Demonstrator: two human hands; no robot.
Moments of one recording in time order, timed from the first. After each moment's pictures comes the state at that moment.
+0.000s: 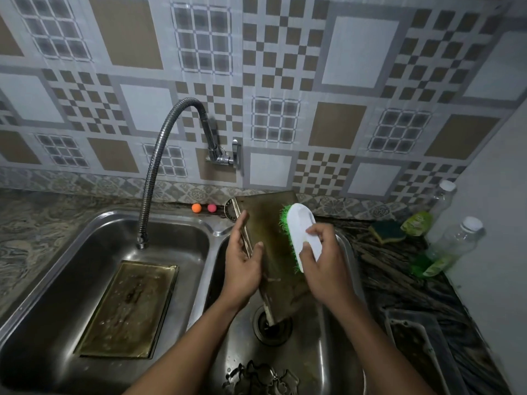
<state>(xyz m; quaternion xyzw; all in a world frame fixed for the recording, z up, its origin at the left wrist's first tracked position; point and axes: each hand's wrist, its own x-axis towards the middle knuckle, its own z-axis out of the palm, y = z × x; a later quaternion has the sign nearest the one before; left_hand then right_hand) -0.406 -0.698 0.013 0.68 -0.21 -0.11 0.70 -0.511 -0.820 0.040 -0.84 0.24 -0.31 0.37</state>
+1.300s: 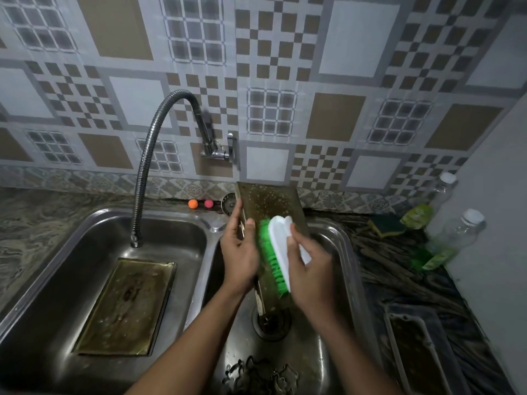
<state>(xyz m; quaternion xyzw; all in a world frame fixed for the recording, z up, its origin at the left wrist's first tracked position) -0.399 -0.719 0.024 0.63 -0.15 -0.05 0.76 -0.503 -0.787 0.026 -0.77 0.28 -0.38 0.43</state>
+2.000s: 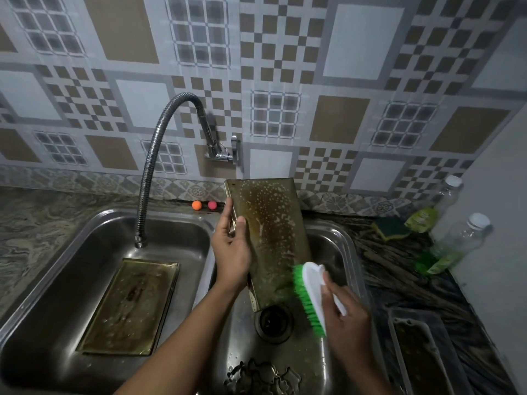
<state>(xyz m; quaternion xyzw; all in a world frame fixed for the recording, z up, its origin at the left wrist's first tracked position) -0.384 -0.711 0.026 0.64 -0.13 0.00 0.76 -0.577 -0.807 -0.037 -0.78 0.27 -0.39 0.40</state>
